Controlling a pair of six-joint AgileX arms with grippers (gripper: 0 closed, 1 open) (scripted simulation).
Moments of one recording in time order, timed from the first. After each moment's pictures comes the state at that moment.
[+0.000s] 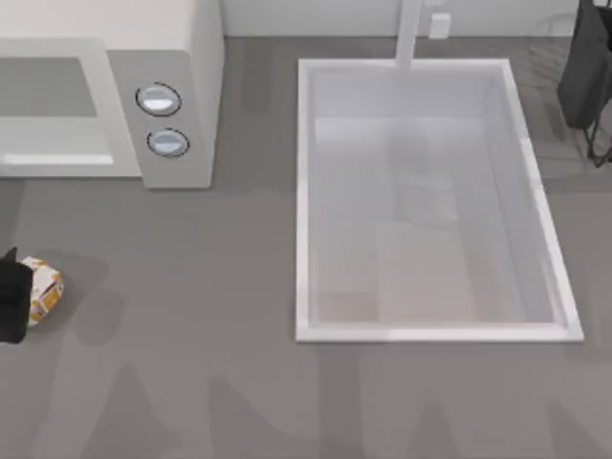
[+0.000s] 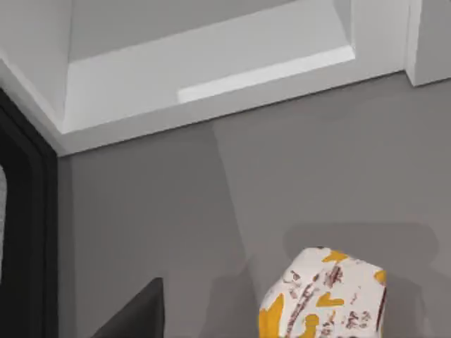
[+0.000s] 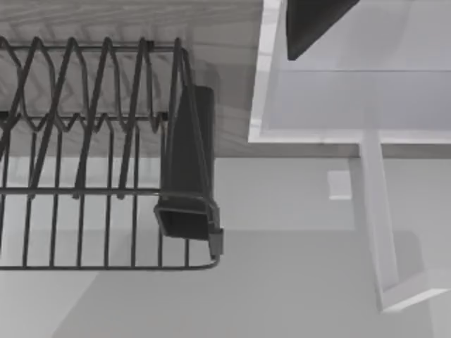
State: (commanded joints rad) left arm 0.03 0.65 0.45 -0.35 0.02 0.28; right arm 0.00 0.00 0.00 0.00 0.00 0.00
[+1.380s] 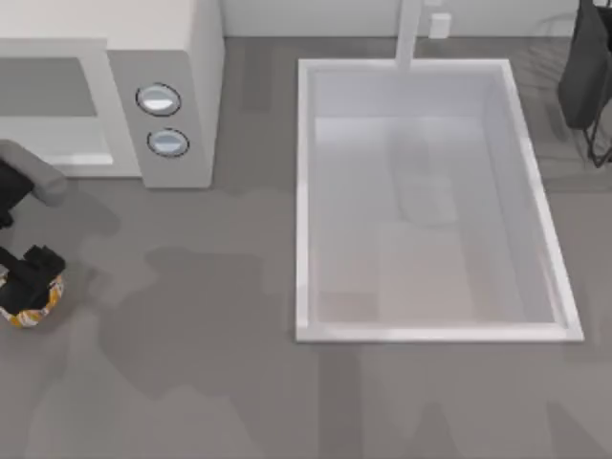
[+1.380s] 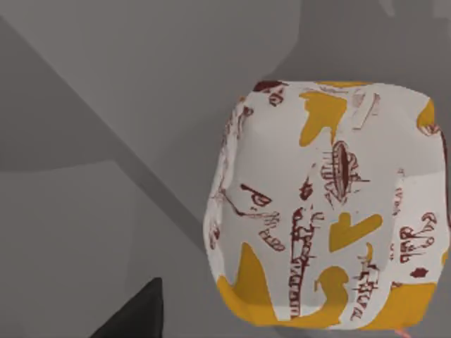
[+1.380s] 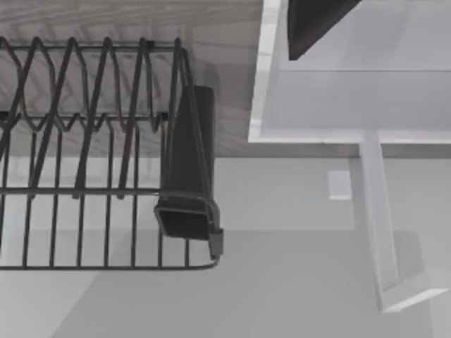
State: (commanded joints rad) left arm 0.06 1.75 1.12 -0.86 0.06 0.72; right arm 0.00 0.00 0.00 0.00 0.00 0.00
